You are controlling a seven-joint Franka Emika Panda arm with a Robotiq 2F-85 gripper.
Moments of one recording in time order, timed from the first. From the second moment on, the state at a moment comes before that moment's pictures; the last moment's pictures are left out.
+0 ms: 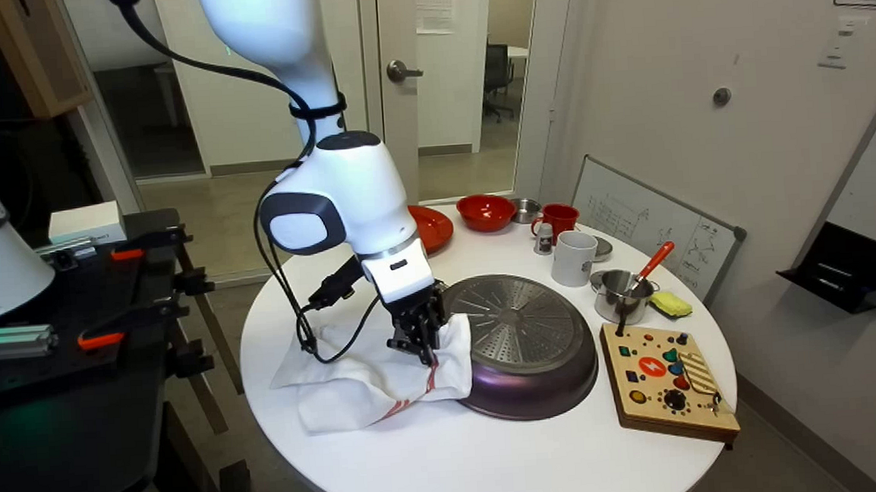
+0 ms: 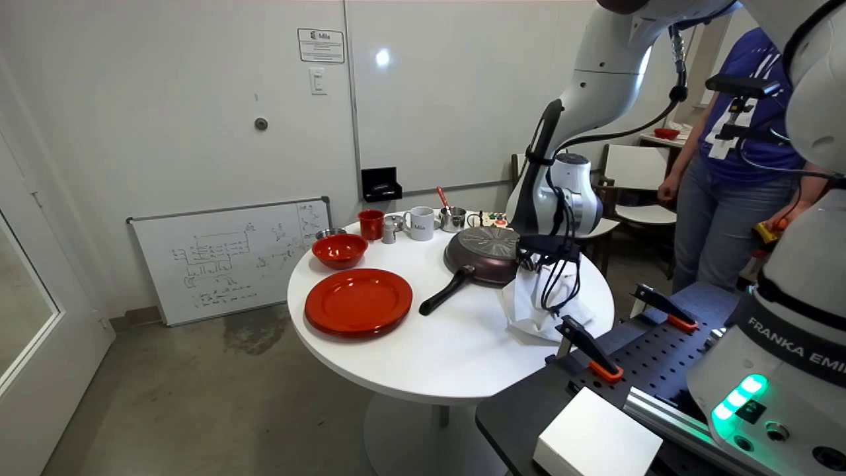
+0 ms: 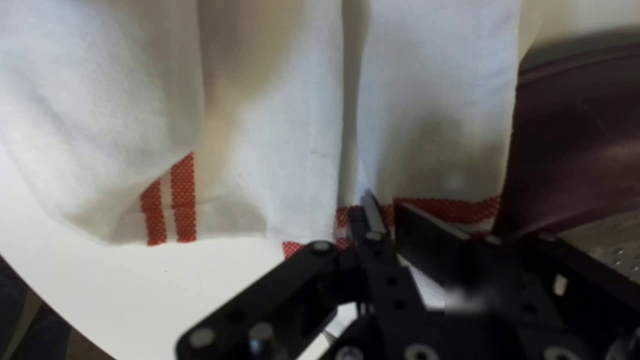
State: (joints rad) arm -0.29 0.90 0.00 -2.20 0.28 3.40 0.32
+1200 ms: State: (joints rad) arm -0.28 0.81 -0.01 -2.20 0.28 3.42 0.32
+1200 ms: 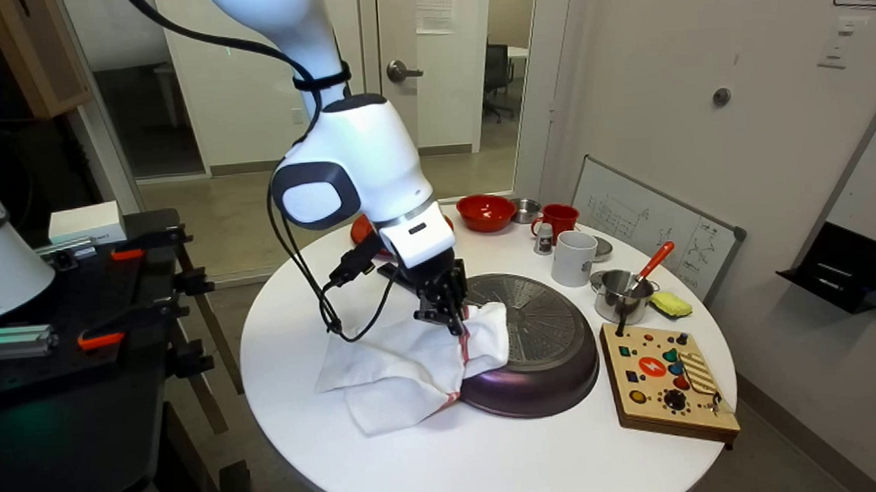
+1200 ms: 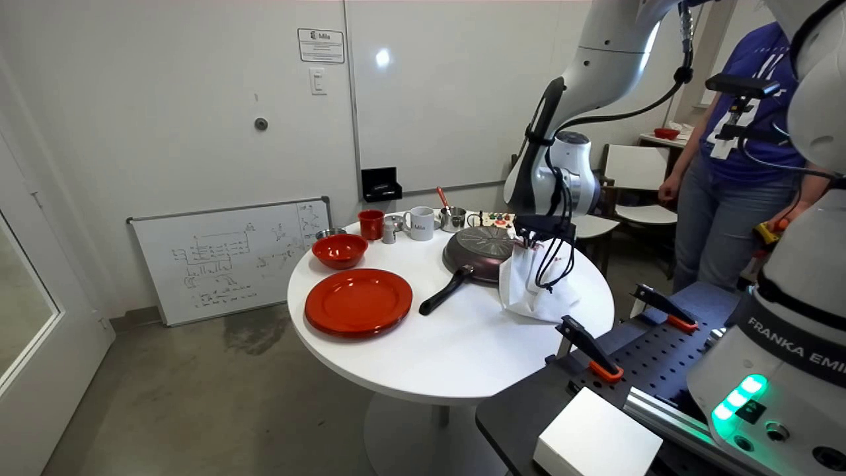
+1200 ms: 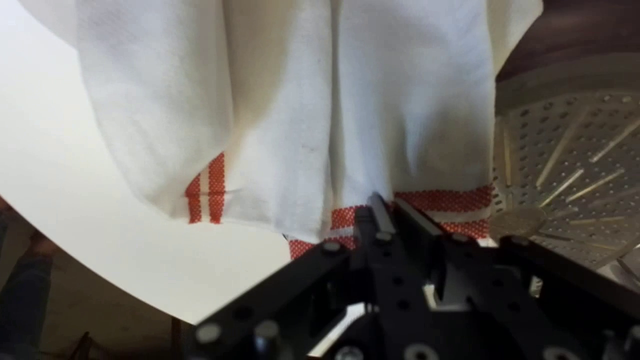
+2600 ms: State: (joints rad) arm -0.80 0.60 0.40 -2.27 -0.06 3.46 0.31
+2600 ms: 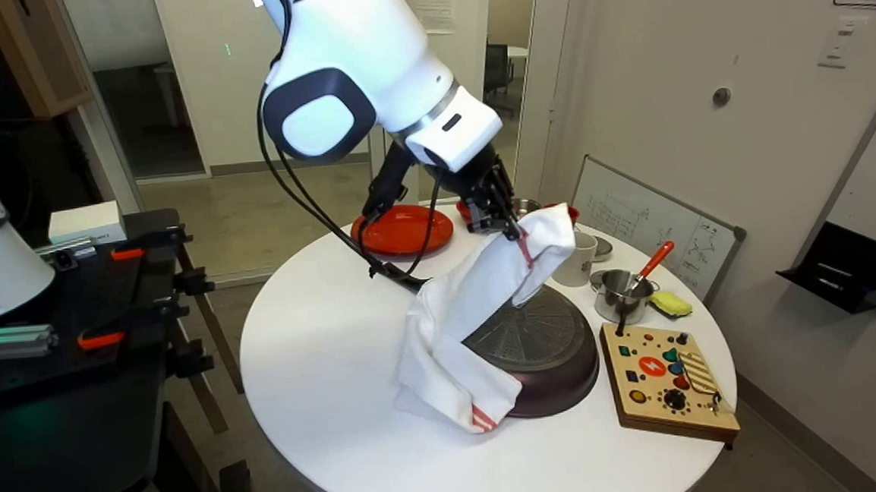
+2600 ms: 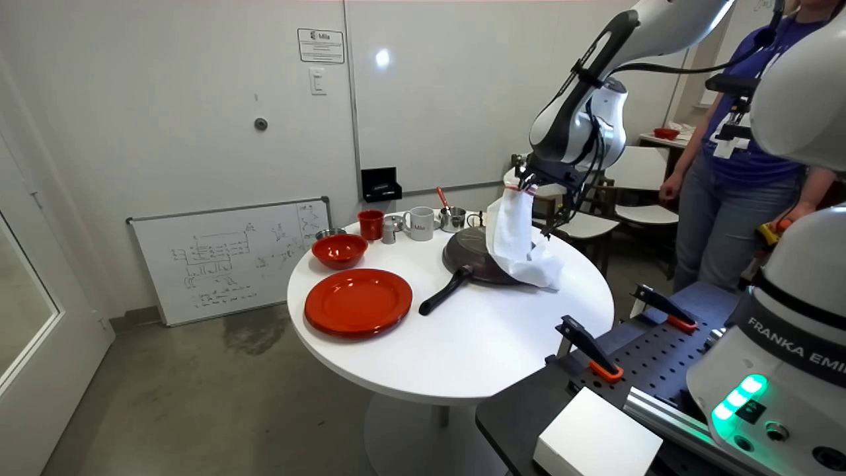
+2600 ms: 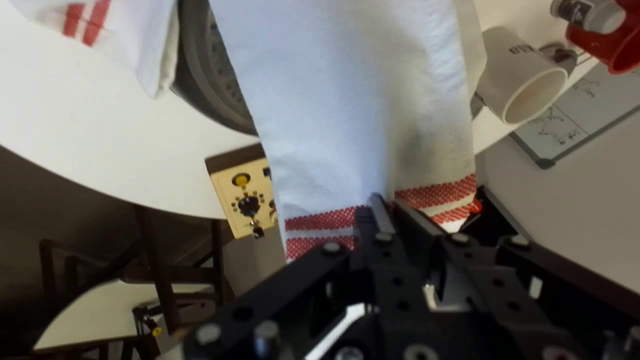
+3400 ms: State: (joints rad) arm -1.49 0.77 1.07 -2.29 -0.56 3.03 0.30
